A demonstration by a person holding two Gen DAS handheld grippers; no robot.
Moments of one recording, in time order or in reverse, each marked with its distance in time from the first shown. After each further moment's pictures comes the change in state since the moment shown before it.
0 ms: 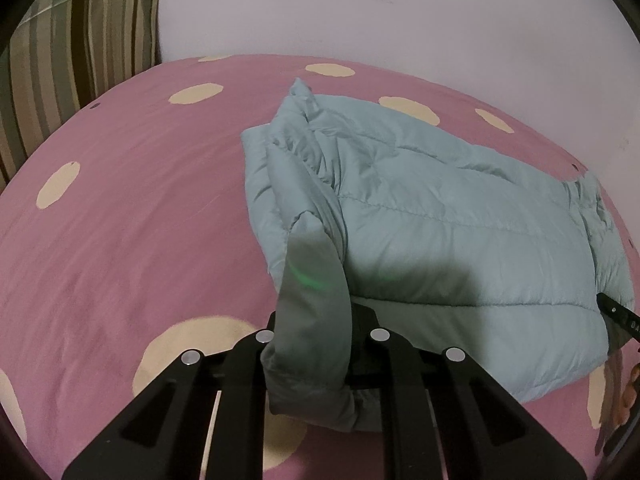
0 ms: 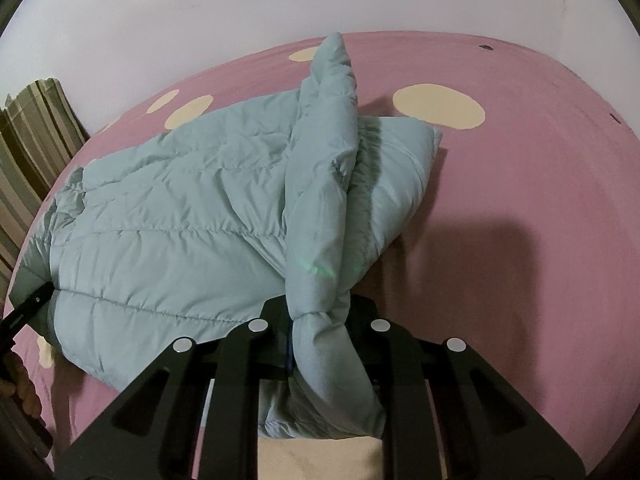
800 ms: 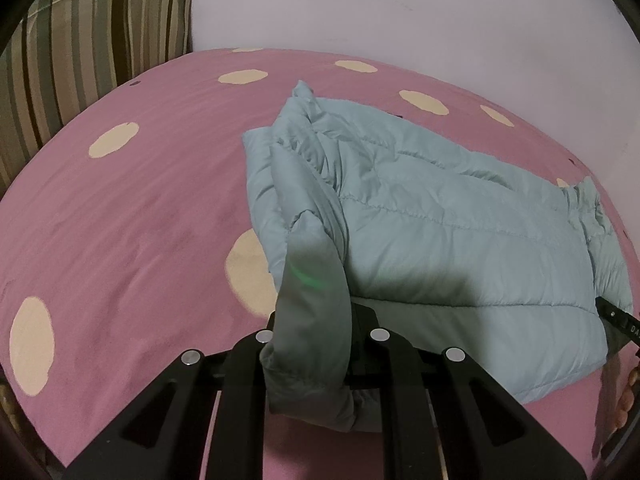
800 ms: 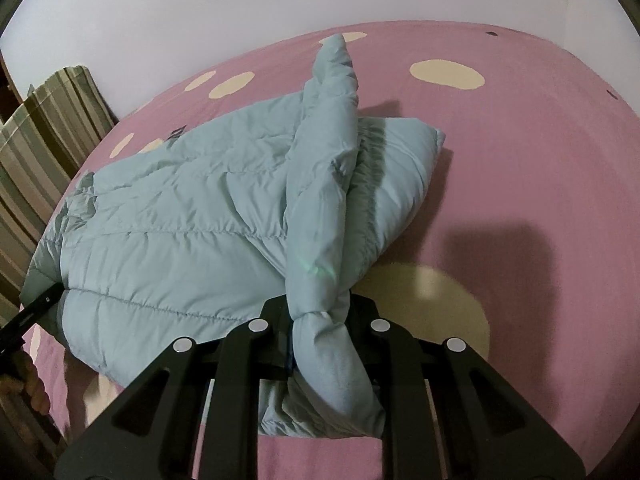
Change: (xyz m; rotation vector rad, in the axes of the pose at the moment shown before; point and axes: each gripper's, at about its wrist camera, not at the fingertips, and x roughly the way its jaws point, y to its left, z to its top) left arm -0.060 0.024 -0.044 -0.036 0.009 0.027; right arm -0.042 0.010 -0.048 -0.010 0.026 0.076
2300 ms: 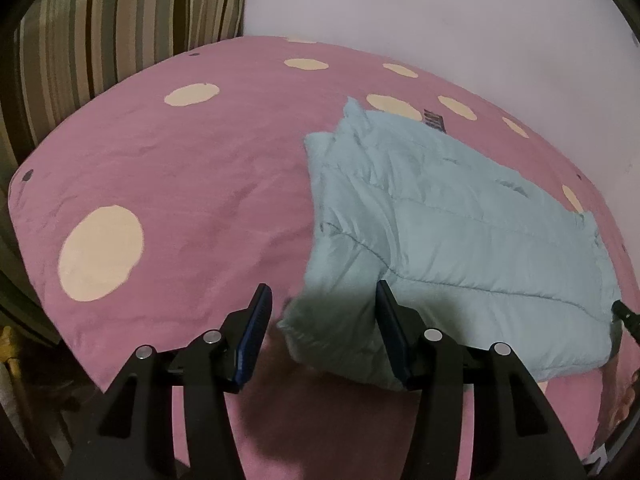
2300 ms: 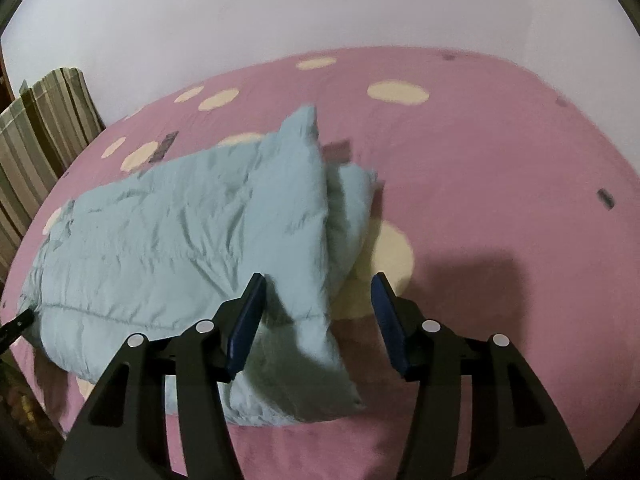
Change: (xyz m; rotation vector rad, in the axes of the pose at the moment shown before) left arm -0.063 0.055 -0.048 -0.105 -0.002 0.037; right arm -0.067 -0.005 -0.038 -0.016 -0.114 -0.136
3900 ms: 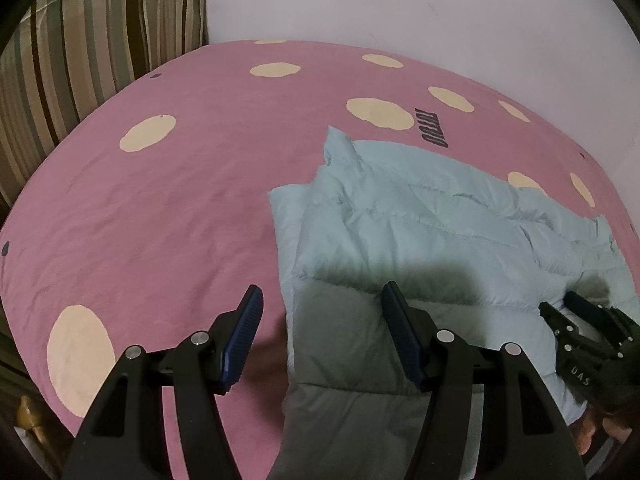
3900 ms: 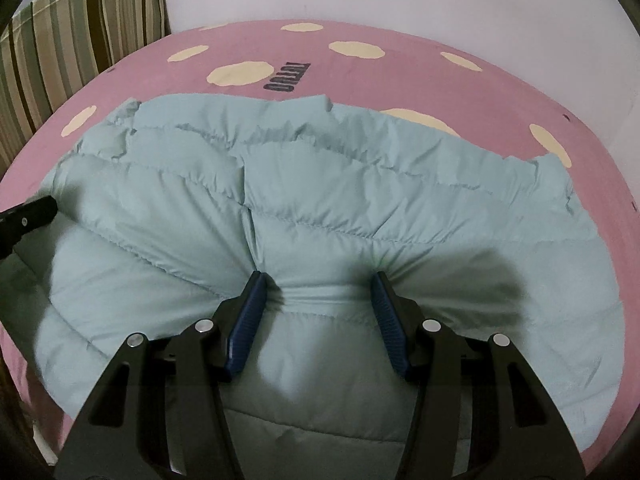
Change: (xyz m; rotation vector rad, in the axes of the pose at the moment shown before) left arm 0.050 -0.019 0.067 0.125 0.049 -0.004; right arm 0.084 0.197 -0.001 -0.329 0.137 0.043
